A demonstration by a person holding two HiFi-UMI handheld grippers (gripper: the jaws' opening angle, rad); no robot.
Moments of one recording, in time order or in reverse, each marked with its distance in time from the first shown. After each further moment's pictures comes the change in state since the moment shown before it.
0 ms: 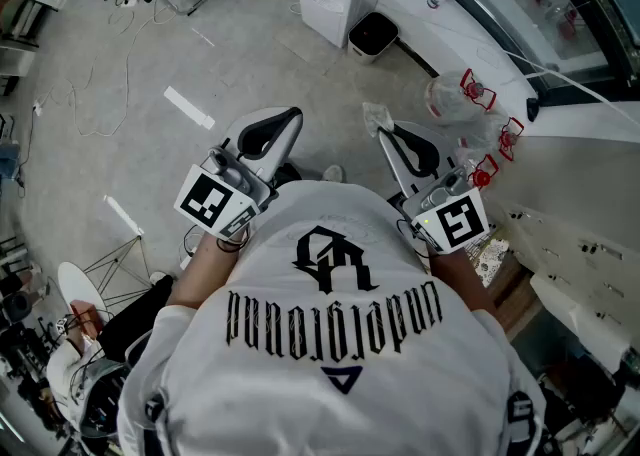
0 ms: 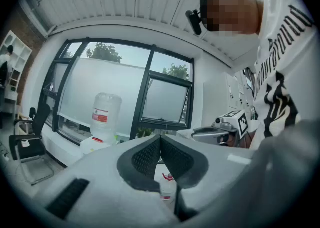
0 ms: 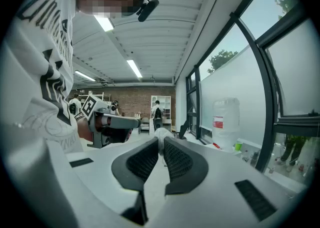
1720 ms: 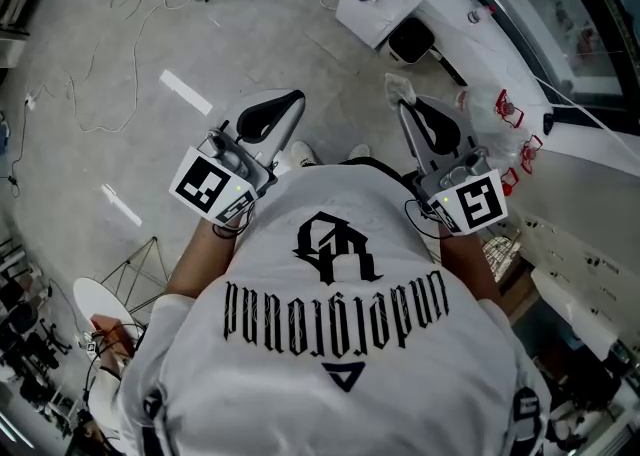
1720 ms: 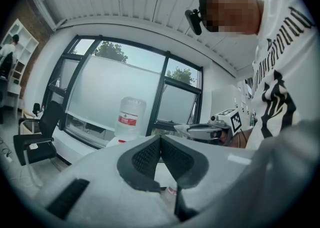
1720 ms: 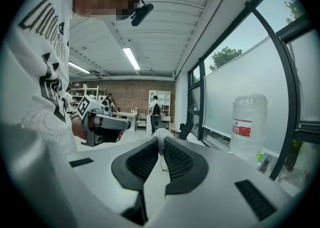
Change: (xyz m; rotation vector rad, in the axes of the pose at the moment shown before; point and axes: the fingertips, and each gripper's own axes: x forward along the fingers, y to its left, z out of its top) left arm -0.111 0.258 0.026 -0.061 -0.008 -0.020; right arm 0.269 0.030 0.042 -0.025 0.053 -0.034
